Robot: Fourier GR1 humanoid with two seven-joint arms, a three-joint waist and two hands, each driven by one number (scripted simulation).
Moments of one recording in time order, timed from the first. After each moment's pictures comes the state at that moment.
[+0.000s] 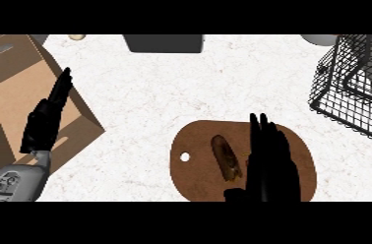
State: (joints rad) left arm -0.19 0.42 -0.09 -1.45 -0.01 0.21 0.06; right arm -0.07 -0.07 0.63 -1.99 1.24 0.18 1.12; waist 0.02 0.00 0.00
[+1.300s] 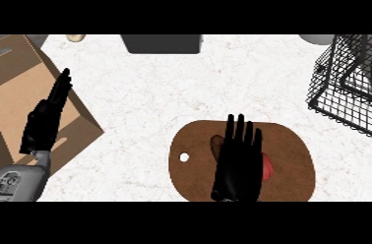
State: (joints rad) left arm -0.19 0.40 -0.06 -1.44 -0.03 0.19 0.06; right arm -0.21 -0.02 0.70 -1.72 1.22 0.25 1.24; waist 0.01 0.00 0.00
